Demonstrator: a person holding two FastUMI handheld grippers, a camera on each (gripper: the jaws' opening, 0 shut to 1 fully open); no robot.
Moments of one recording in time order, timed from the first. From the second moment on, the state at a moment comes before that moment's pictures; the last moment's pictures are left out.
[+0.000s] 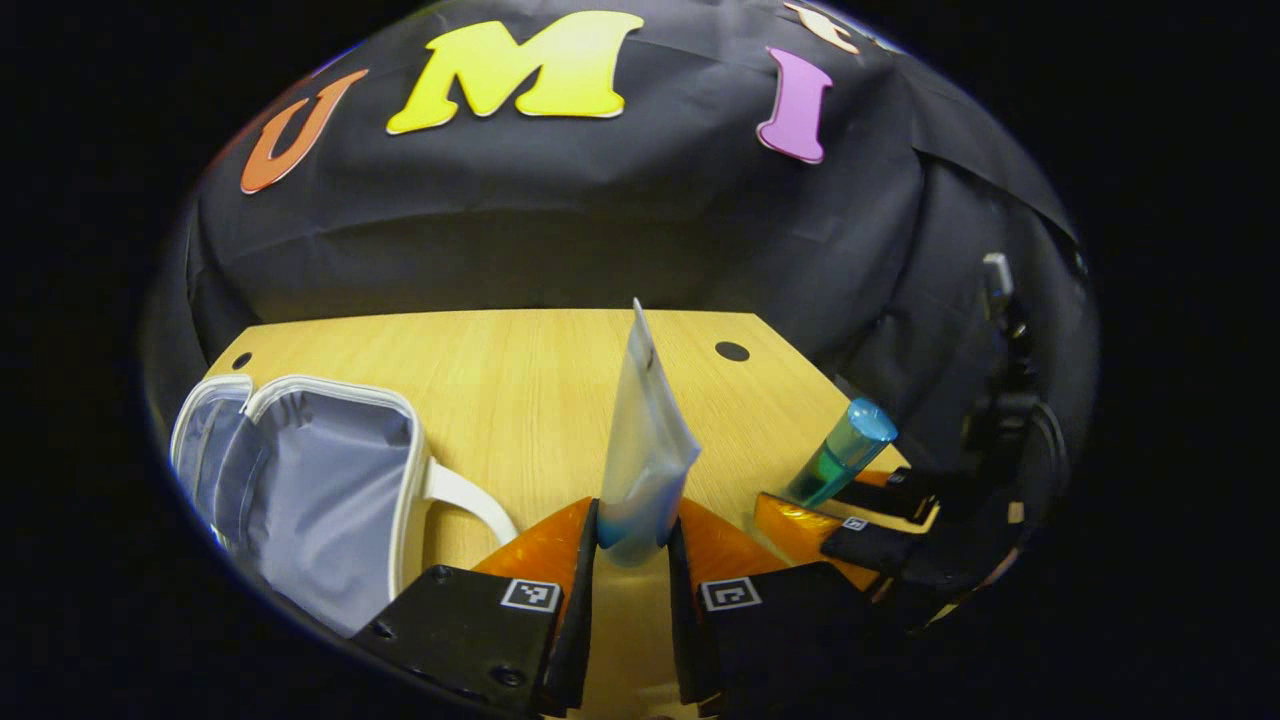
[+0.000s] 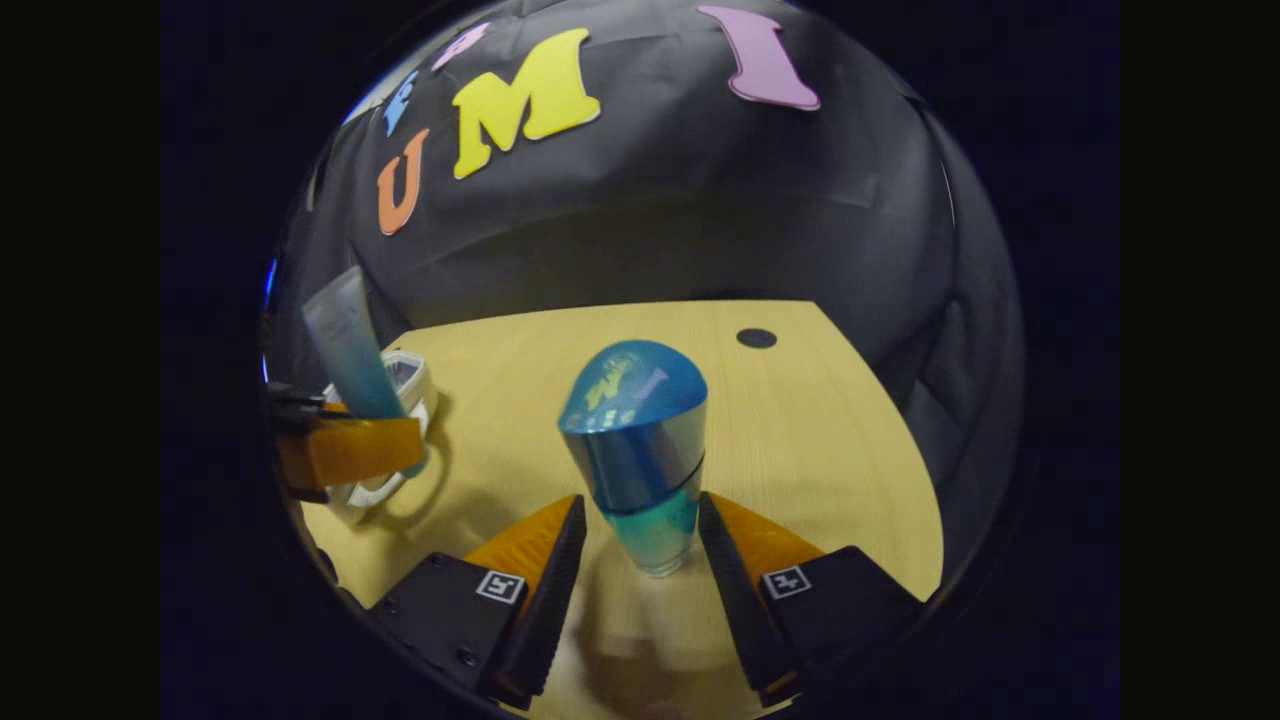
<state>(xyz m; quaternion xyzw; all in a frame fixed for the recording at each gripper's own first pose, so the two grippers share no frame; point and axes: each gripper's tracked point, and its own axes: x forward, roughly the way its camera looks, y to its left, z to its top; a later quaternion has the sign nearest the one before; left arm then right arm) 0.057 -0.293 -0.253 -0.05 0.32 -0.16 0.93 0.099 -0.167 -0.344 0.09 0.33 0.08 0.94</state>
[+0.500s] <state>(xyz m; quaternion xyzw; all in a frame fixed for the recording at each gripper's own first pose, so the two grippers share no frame) 0.056 -0.168 -0.242 -0.02 0.34 -0.01 0.94 0.113 -0.154 -0.337 0.11 0.36 0.09 0.92</state>
